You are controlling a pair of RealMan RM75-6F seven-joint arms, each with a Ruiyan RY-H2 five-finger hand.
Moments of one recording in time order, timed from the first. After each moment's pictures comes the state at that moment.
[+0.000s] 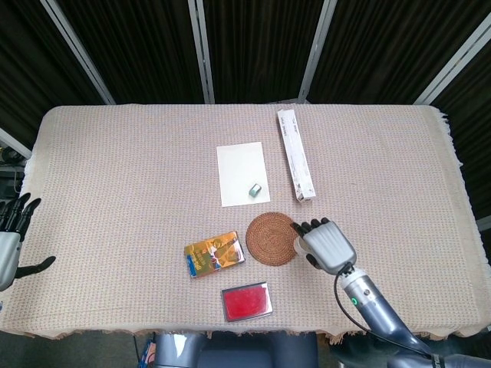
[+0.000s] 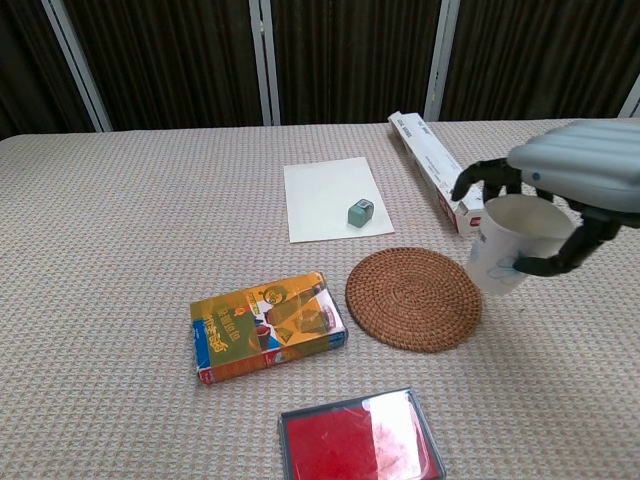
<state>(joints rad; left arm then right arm) -0.13 -0.99 -0.08 -1.82 1.42 1.44 0.17 0.53 -1.32 0.18 -1.87 -1.23 1.00 -0.76</state>
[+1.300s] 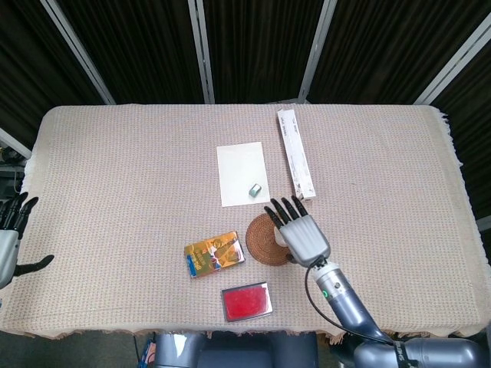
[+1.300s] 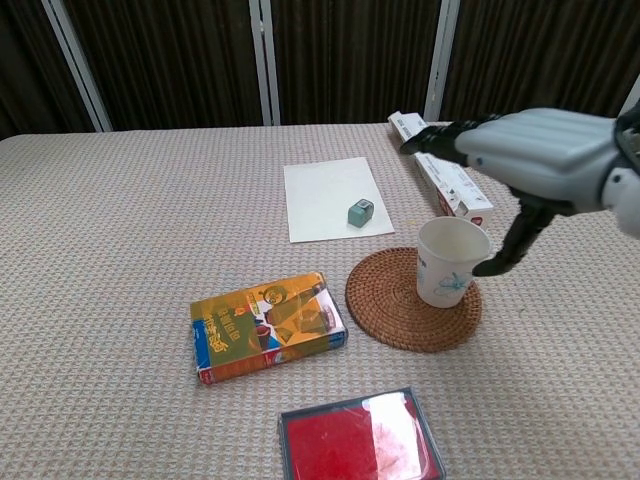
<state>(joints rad) -0.14 -0.98 -0.08 -1.82 1.39 1.42 0.17 0.65 -1.42 0.11 -1.92 -1.10 1.20 -0.84</state>
